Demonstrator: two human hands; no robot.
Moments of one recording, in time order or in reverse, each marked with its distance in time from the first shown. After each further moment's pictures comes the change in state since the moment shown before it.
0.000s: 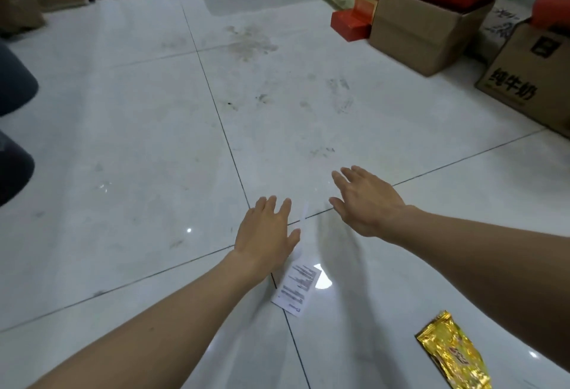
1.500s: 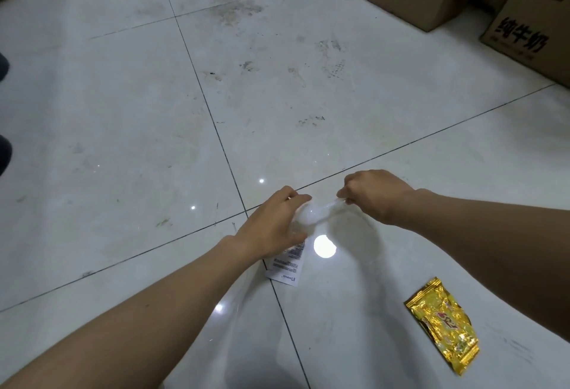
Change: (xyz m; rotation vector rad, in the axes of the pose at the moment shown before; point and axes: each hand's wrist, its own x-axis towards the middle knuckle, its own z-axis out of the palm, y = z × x) left_hand 0.007 0.016 0.035 -0.388 -0.048 0.261; right_hand -0.007 0.042 0.044 -0.124 -0.090 -0.271
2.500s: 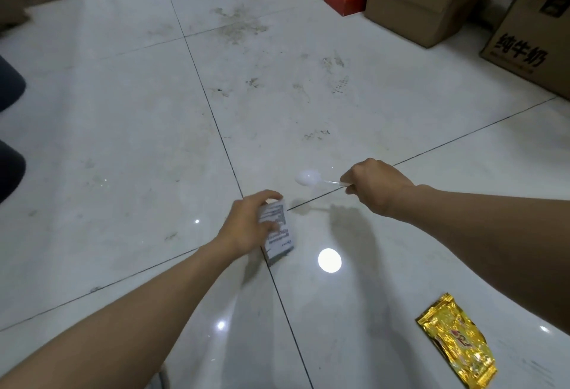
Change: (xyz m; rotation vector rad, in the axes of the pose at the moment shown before) left_hand -0.008 -0.034 -0.035 -0.329 0.170 -0.298; right_hand 0.017 0.002 -0.025 0.273 0.122 0.252
